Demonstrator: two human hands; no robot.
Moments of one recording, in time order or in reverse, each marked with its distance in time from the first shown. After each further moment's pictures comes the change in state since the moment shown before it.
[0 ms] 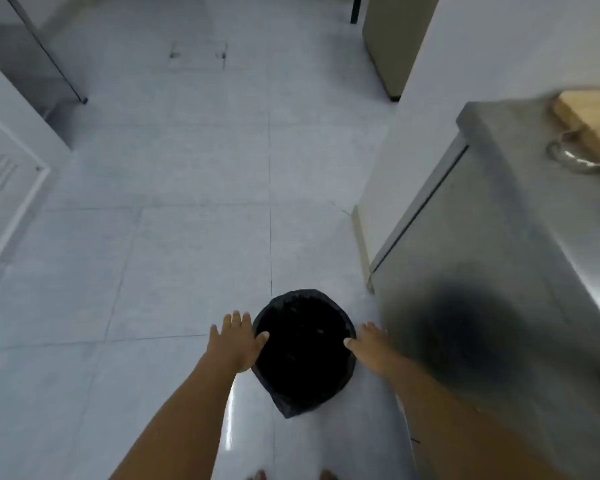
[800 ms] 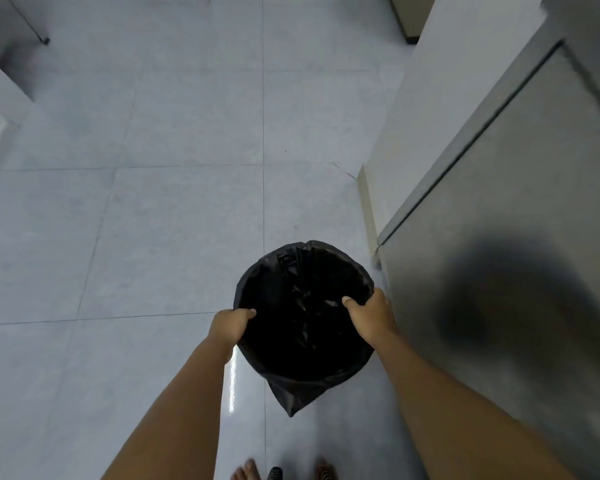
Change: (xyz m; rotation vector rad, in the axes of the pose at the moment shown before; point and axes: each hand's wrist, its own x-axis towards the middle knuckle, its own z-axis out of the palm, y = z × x) left_hand 0.118 0.010 0.078 -1.196 -0.031 -0.449; right_hand 0.111 0.016 0.036 0.534 0.228 0.169
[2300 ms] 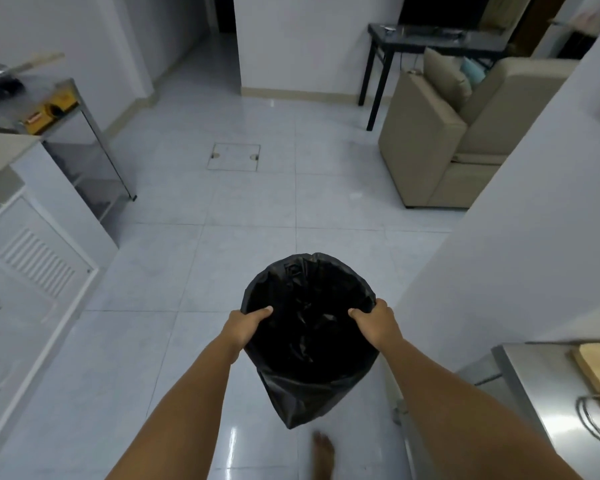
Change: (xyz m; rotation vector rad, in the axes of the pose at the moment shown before) left_hand -0.150 0.387 -0.241 -0.106 -0.137 0.362; right_hand -0.112 -0.458 -0.157 0.028 0.059 -0.210
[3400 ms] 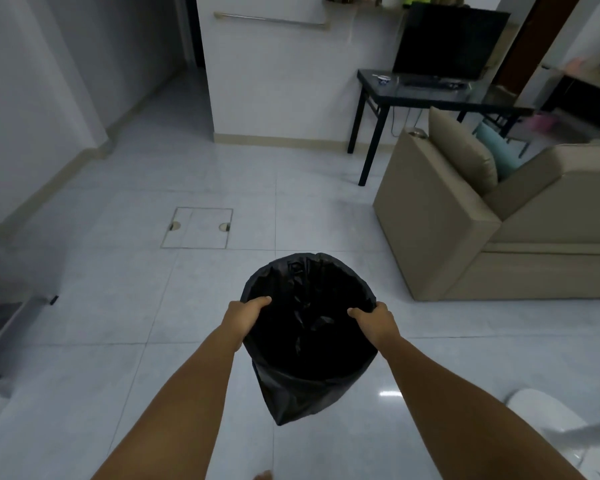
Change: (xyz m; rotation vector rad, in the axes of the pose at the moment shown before) left_hand 0.490 0.488 0.065 -0.036 -0.001 0.042; right_hand 0.524 -0.390 -0.101 0.146 0.029 0.008
